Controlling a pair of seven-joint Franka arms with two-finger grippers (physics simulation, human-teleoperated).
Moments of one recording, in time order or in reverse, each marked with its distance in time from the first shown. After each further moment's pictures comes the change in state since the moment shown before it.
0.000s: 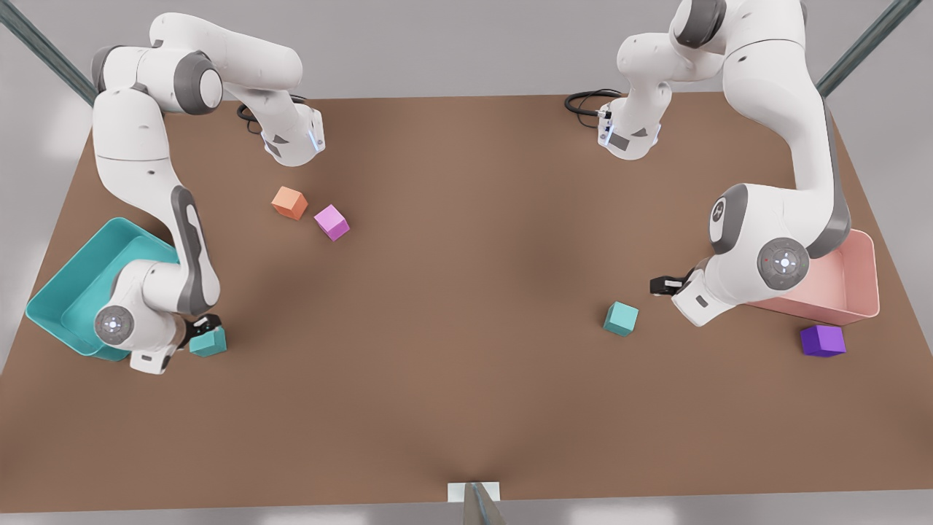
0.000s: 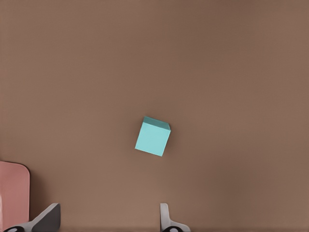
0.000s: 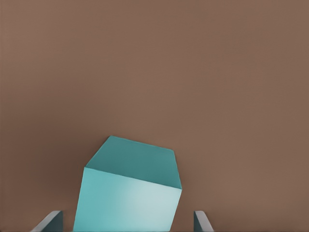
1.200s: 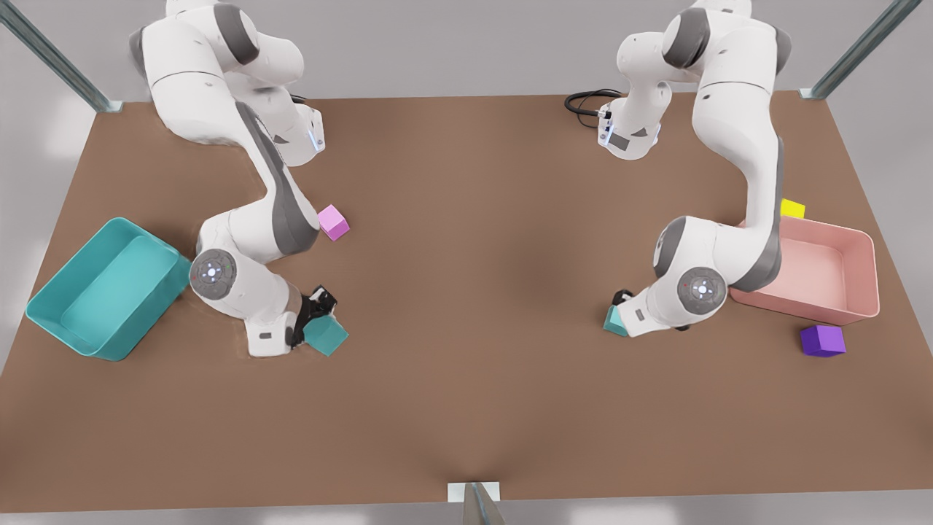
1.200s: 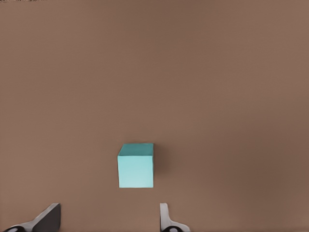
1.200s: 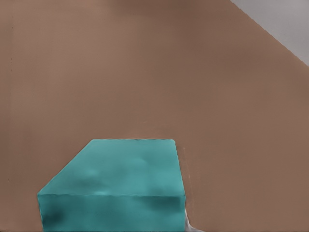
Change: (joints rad) left arm -0.044 0.143 -0.069 0.007 0.120 0.144 0.195; right arm 0.351 -0.148 0.288 0.341 0.173 -0.289 0.127
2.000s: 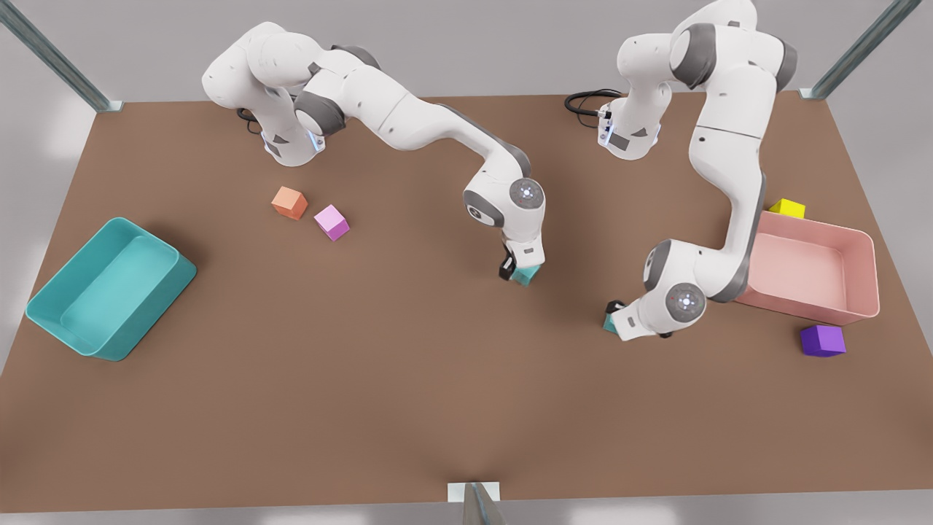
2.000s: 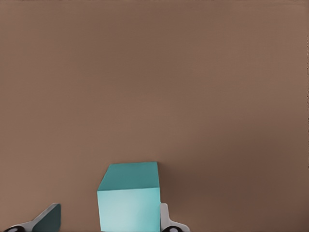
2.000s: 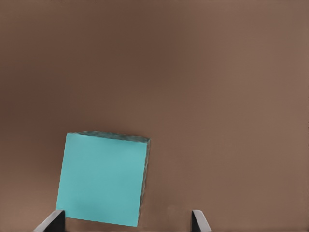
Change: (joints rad) left arm 0.086 0.062 -0.031 -0.287 0.005 0.382 0.034; right arm 0.767 0.540 -0.224 0.379 -0.104 0.186 0.525
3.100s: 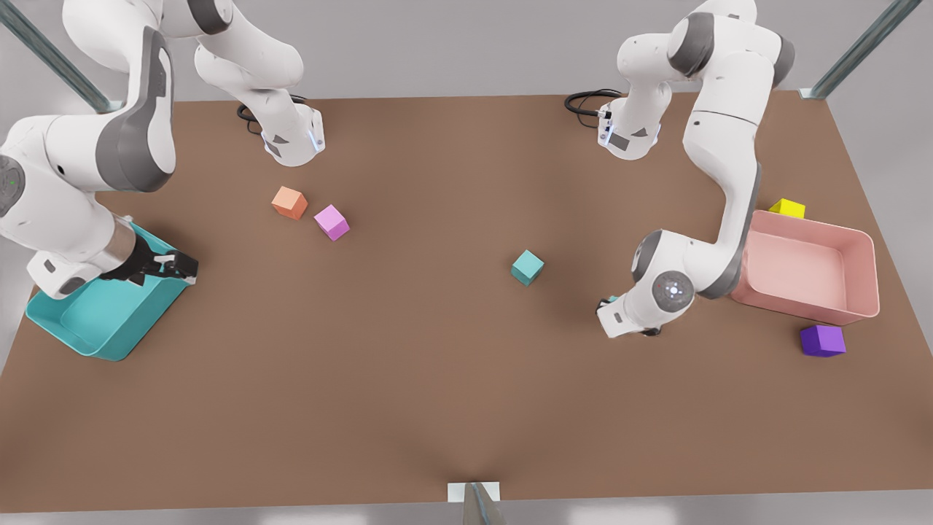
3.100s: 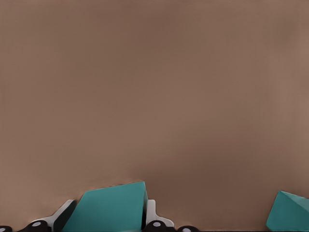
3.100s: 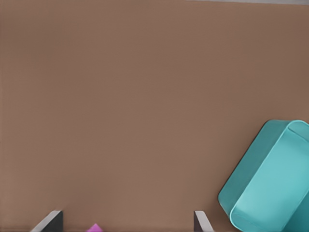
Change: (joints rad) left arm -0.010 -0.055 -0.111 0.052 0.017 -0.075 -0.107; right arm -1.020 -0.791 0.064 -0.341 -0.005 -0.557 -0.005
